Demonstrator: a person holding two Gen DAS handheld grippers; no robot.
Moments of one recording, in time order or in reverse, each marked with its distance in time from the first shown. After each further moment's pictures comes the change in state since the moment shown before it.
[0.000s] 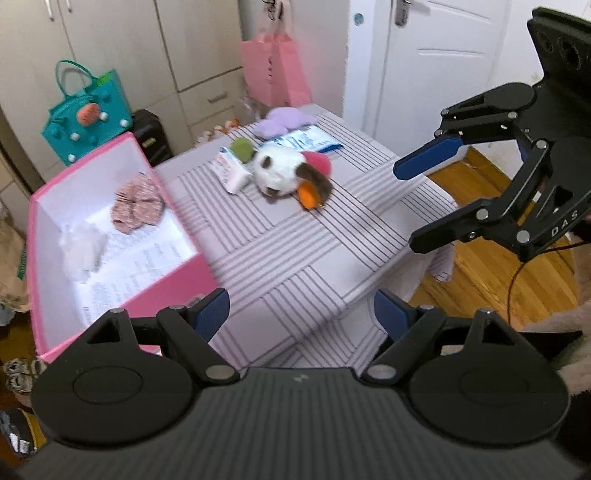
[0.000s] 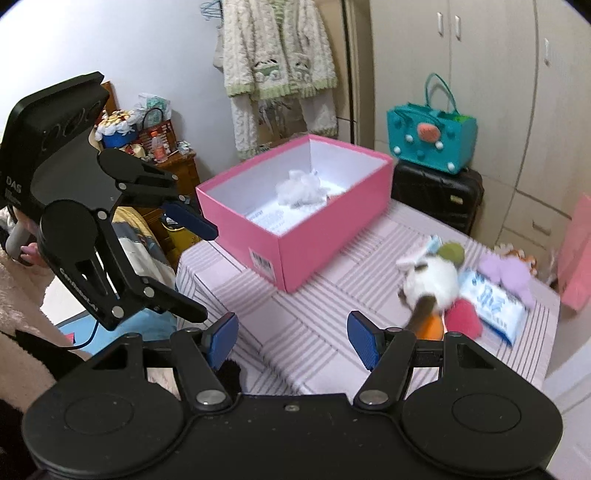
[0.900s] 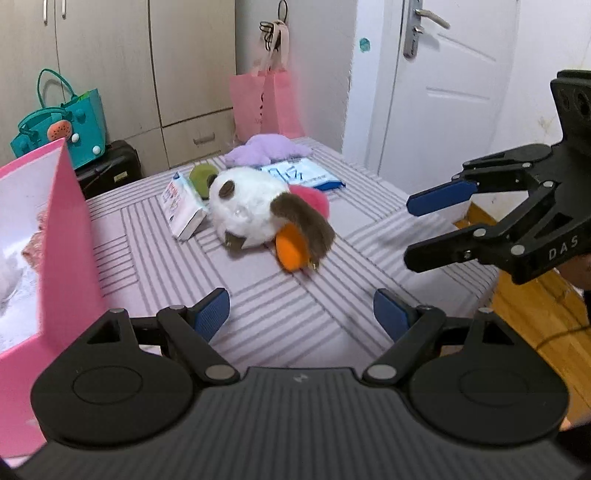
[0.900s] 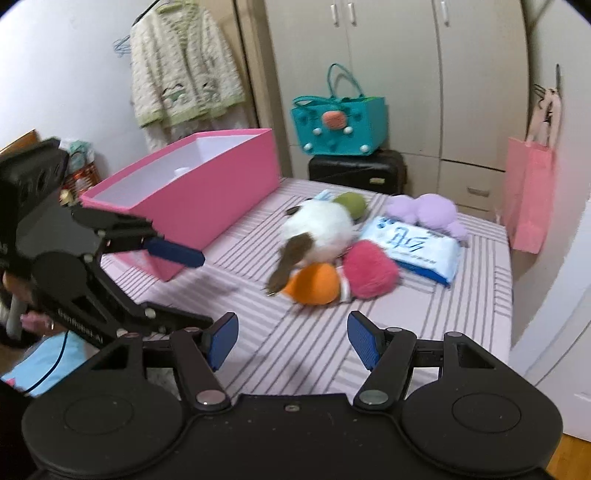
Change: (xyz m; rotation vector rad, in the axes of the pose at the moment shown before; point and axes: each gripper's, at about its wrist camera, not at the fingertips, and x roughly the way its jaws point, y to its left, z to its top) left arm 0.148 -0.007 0.013 -0.051 -0.243 -0.024; right arm 0.046 -0.097 -0.080 0.176 -0.129 -0.175
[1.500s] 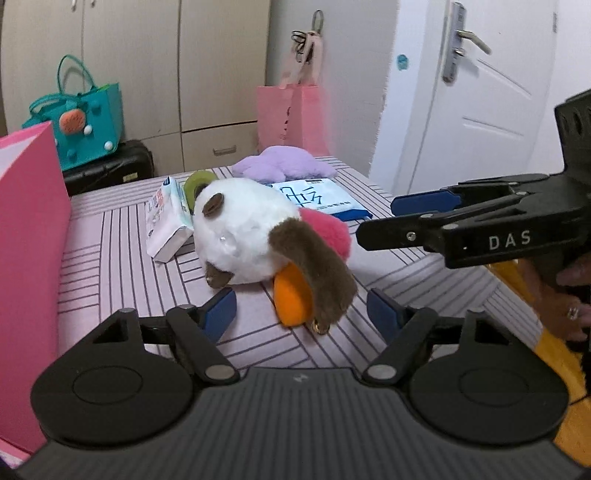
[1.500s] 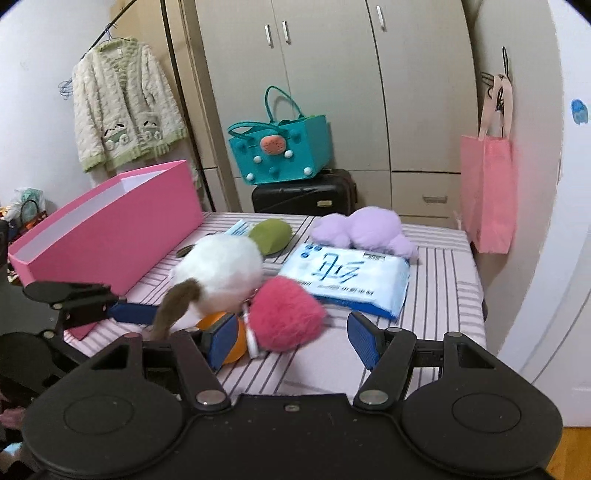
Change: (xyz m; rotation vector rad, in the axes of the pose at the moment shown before) left arm 0.059 -0.003 0.008 -0.120 -0.075 0.062; right arm 0.052 -0.058 0.008 0.106 -0.116 -0.114
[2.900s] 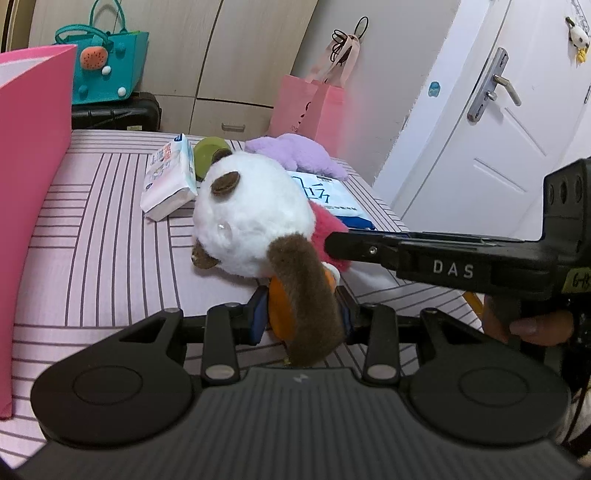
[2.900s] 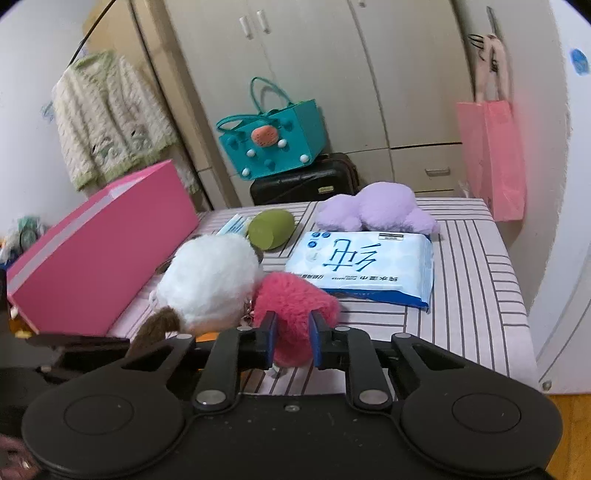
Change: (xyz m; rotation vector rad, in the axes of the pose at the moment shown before) left arm 0.009 0.019 -0.006 -0.246 0.011 -0.077; right arm 0.035 0.000 -0.005 0.106 0.035 0.038
